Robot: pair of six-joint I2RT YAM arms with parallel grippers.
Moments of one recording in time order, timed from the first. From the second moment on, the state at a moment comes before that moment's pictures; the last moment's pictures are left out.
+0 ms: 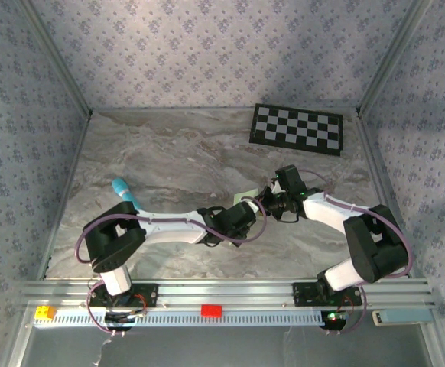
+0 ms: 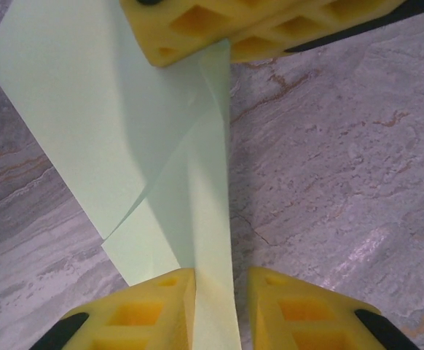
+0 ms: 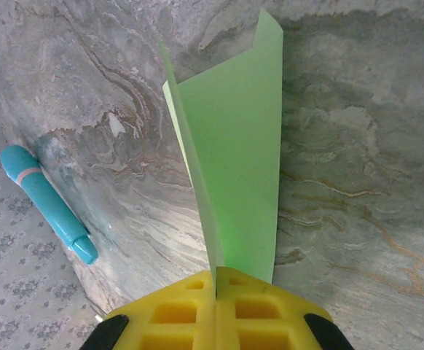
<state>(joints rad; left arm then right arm) -1.17 1.74 1.01 -0.28 -0.22 -0.35 0.41 1.47 0.68 -0.14 -0.53 1.03</state>
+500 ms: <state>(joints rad) -1.17 1.76 1.01 -0.28 -0.24 -0.35 0.41 1.47 0.67 -0.12 -0.54 1.04</state>
